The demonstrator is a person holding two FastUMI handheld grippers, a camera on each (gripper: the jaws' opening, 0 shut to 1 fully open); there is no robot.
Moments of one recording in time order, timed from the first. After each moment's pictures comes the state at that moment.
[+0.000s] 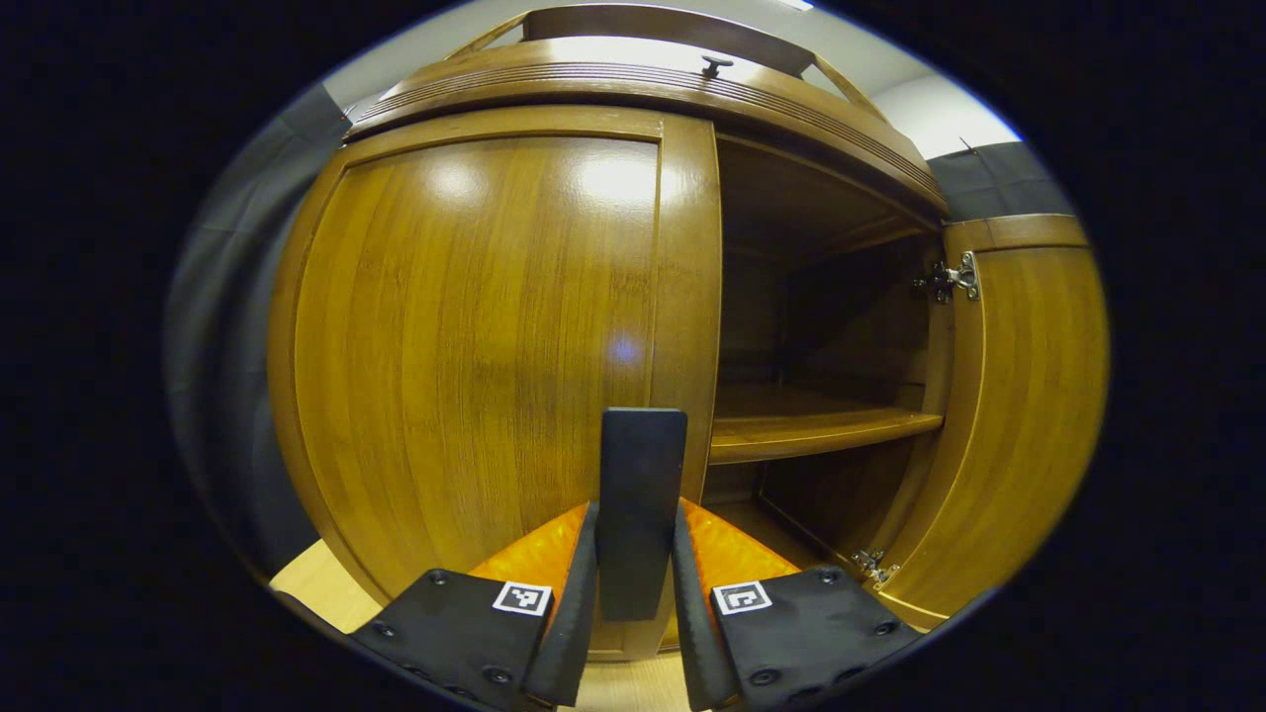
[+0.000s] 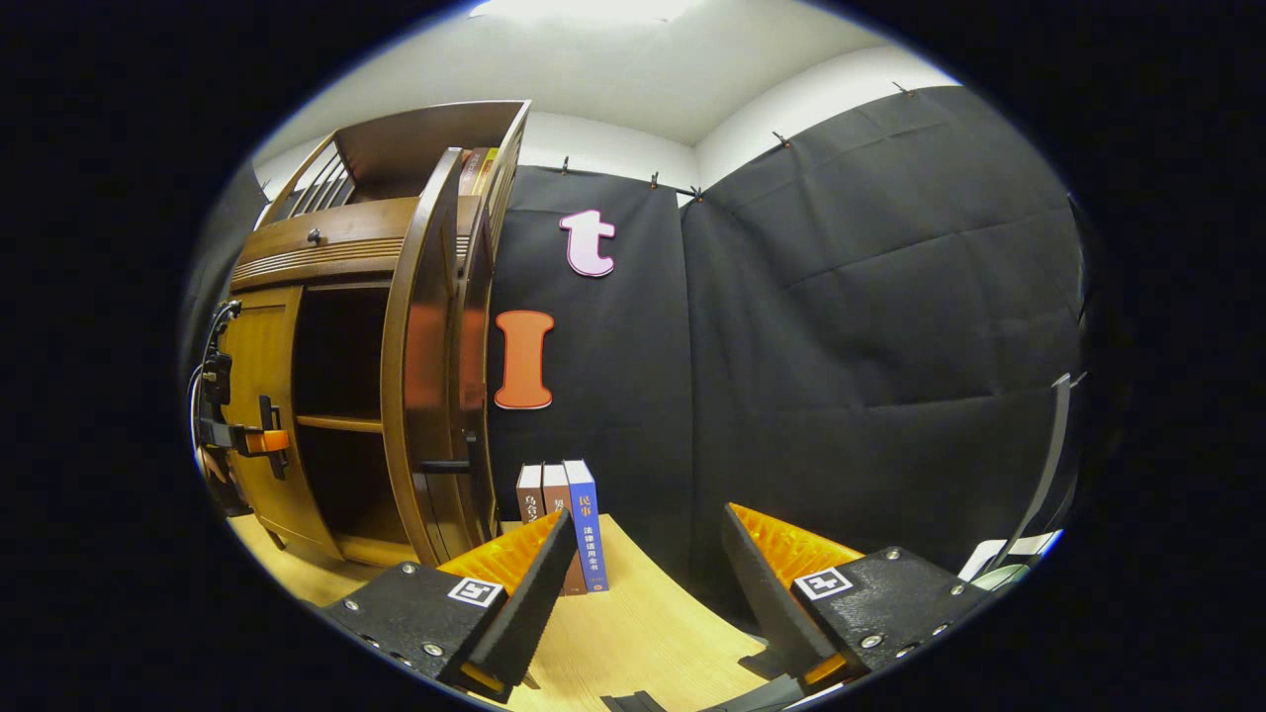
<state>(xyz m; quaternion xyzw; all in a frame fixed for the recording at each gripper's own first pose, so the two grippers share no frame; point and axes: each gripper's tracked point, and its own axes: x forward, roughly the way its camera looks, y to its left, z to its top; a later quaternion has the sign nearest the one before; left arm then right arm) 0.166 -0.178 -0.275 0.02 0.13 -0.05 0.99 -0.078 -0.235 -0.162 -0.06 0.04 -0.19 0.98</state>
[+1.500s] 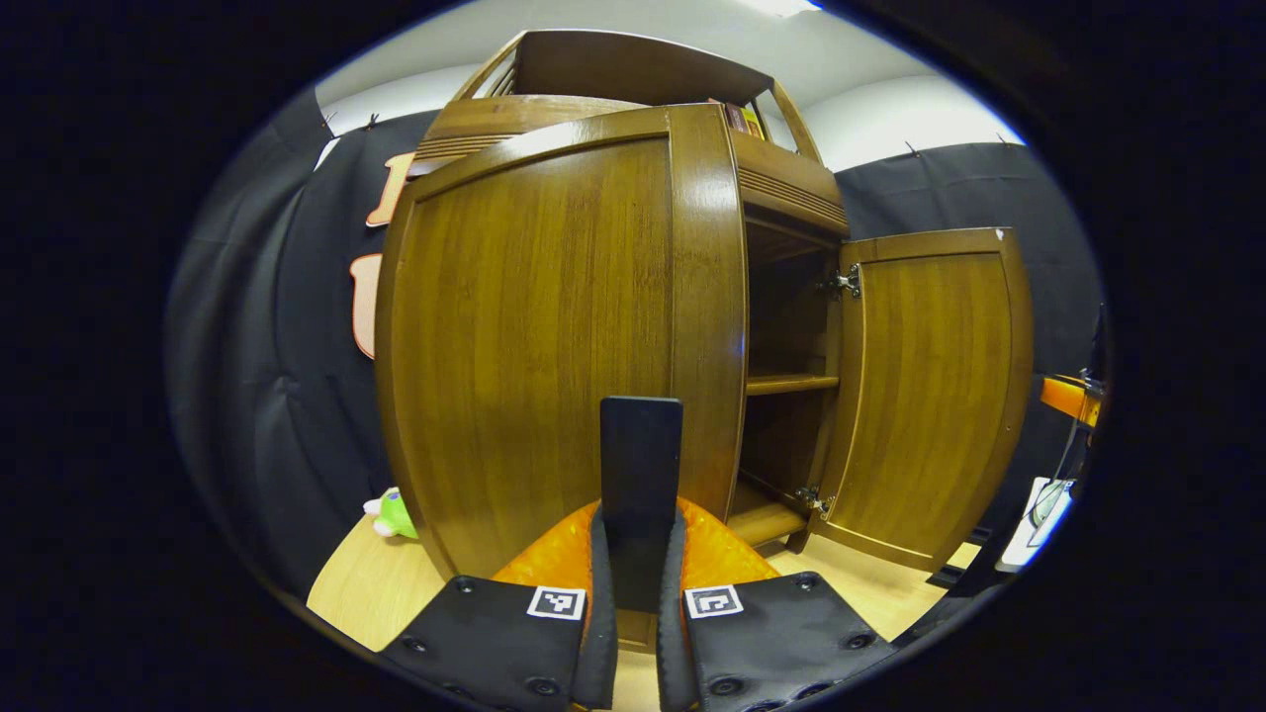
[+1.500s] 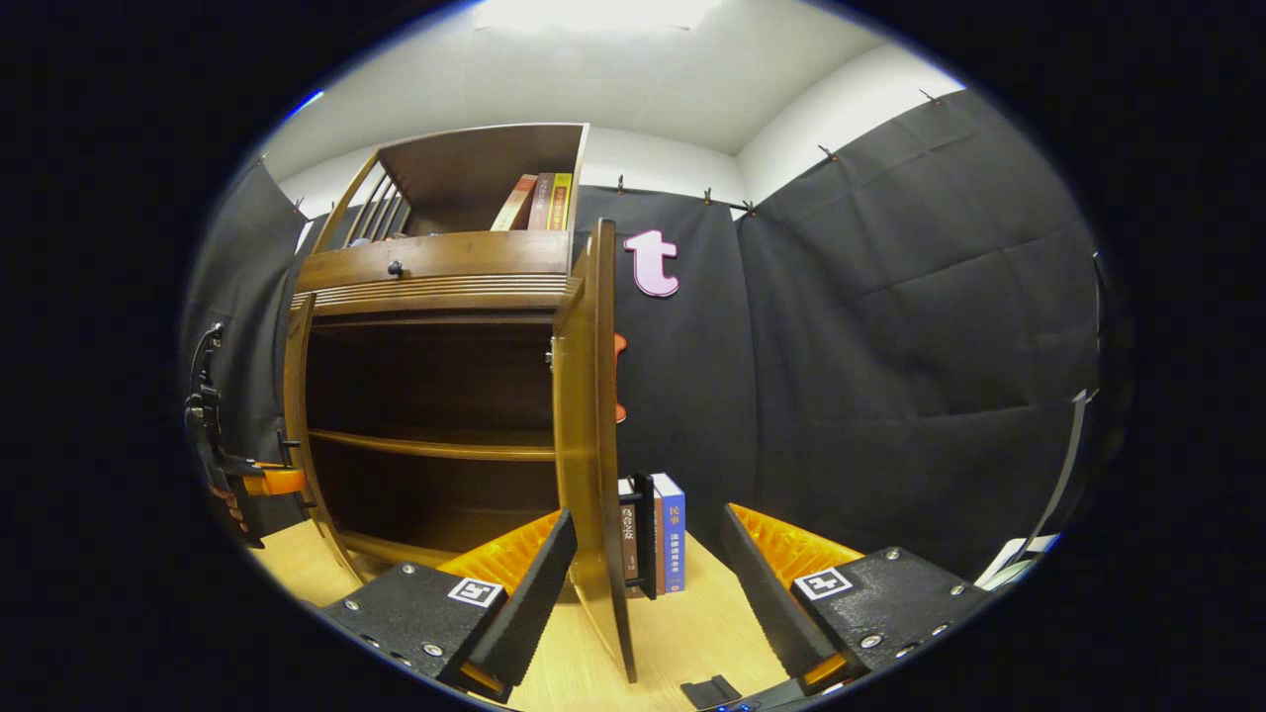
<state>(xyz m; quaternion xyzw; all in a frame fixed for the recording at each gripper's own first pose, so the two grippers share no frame) 0.021 -0.124 -0.236 0.01 0.13 -0.14 0.98 -0.095 -0.118 -0.130 -0.05 0.02 -0.10 0.99</state>
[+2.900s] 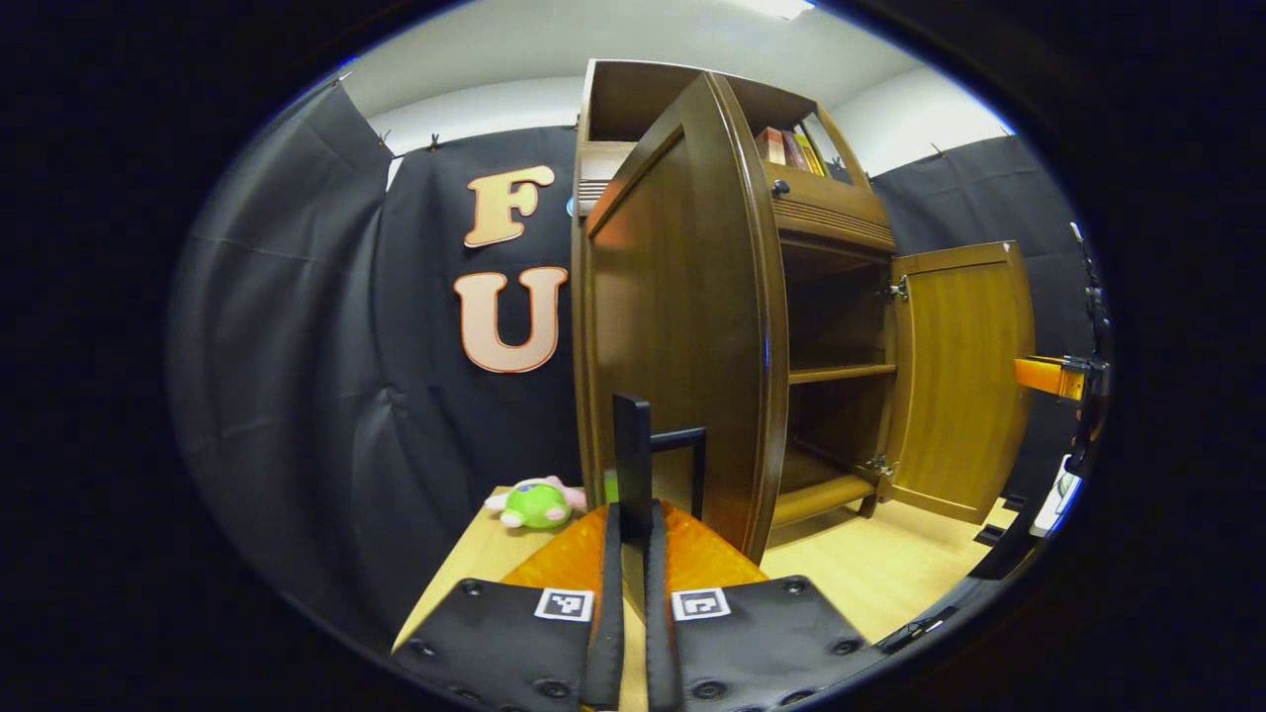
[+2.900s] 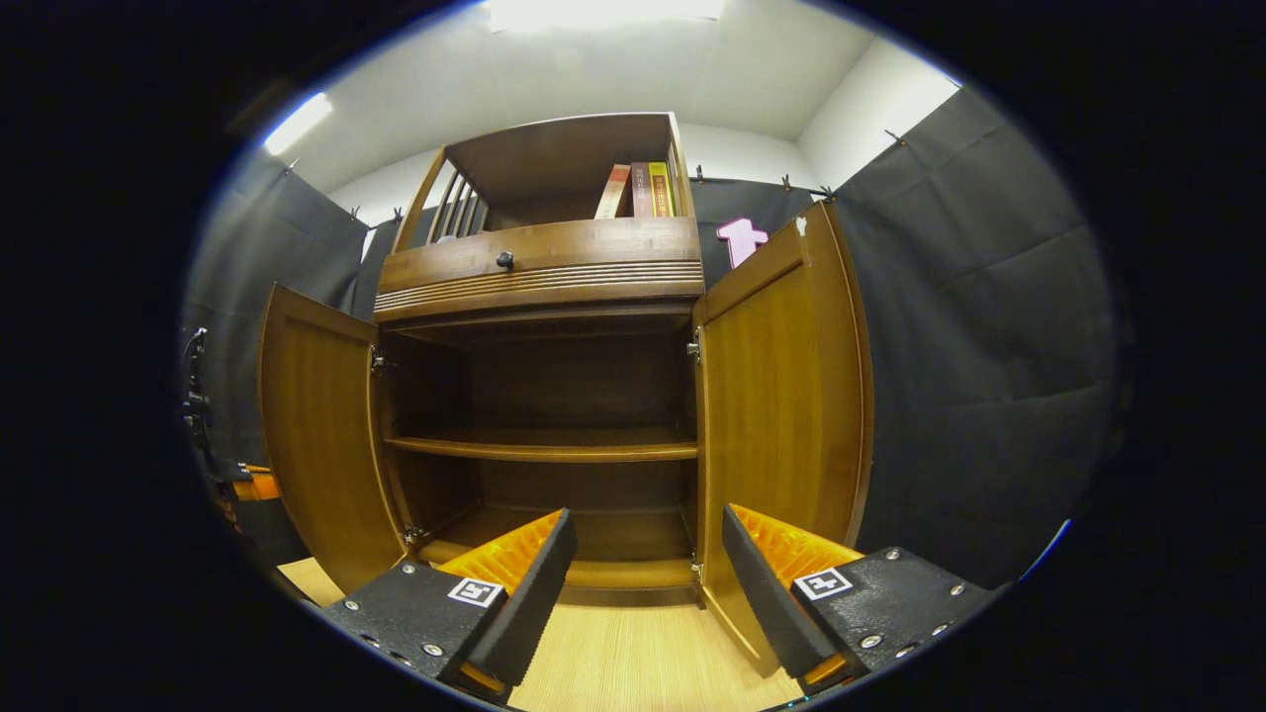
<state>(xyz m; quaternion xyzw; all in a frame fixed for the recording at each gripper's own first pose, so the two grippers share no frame) -0.056 0.040 -0.205 0.05 0.12 -0.04 0.99 -0.059 0.011 -0.154 -0.02 0.04 0.01 1.00</state>
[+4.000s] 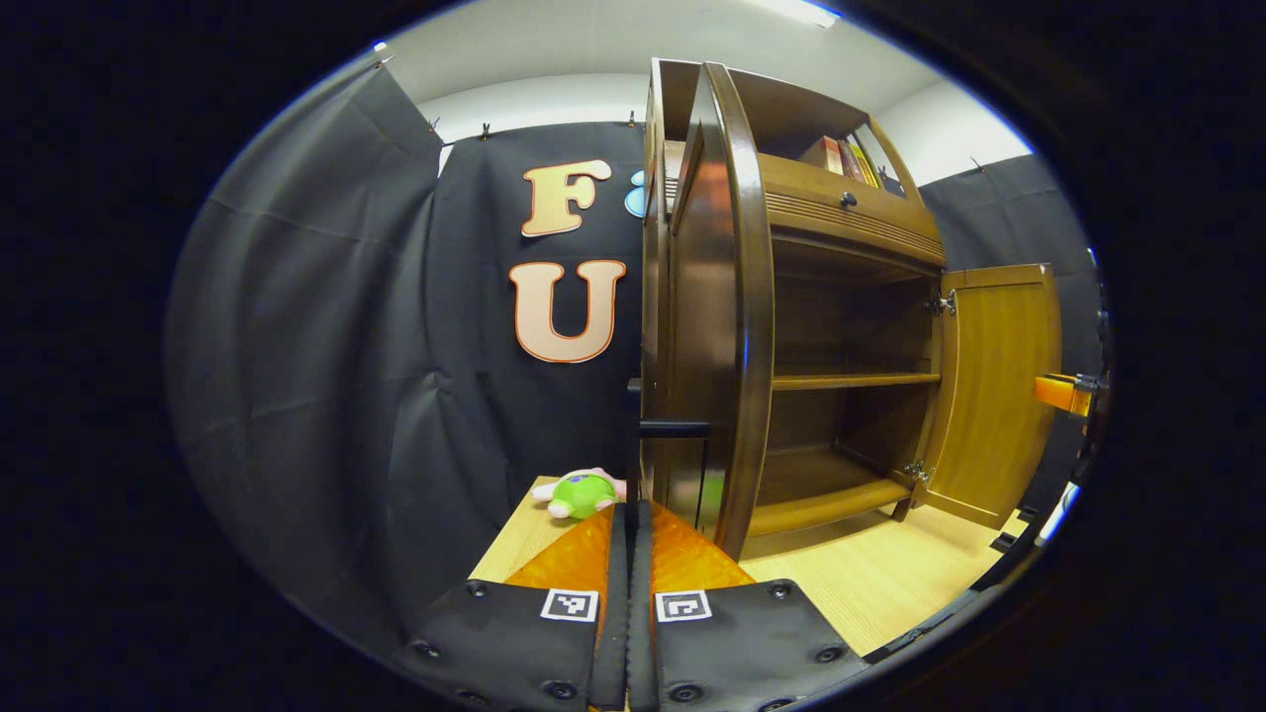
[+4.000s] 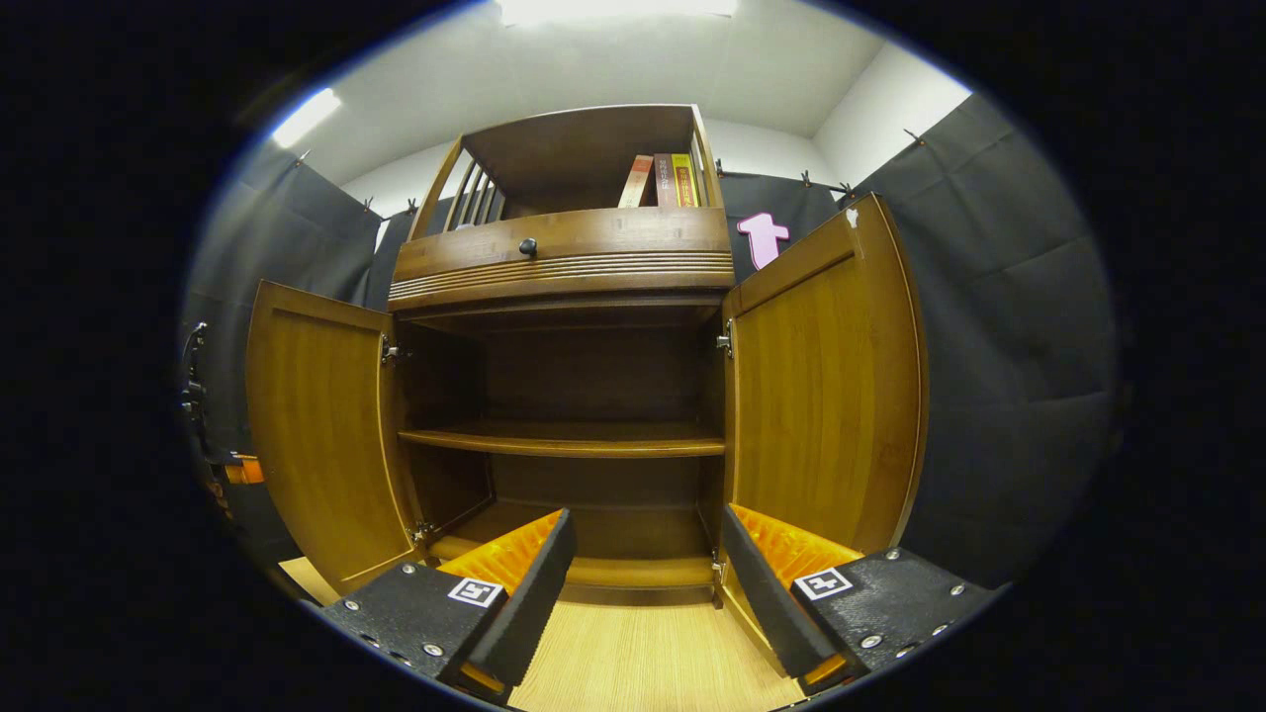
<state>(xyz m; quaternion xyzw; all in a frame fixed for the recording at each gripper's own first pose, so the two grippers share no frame) -0.069 0.090 -0.206 0.02 0.12 0.00 0.99 -0.050 0.034 -0.162 -0.03 0.06 0.03 1.00</state>
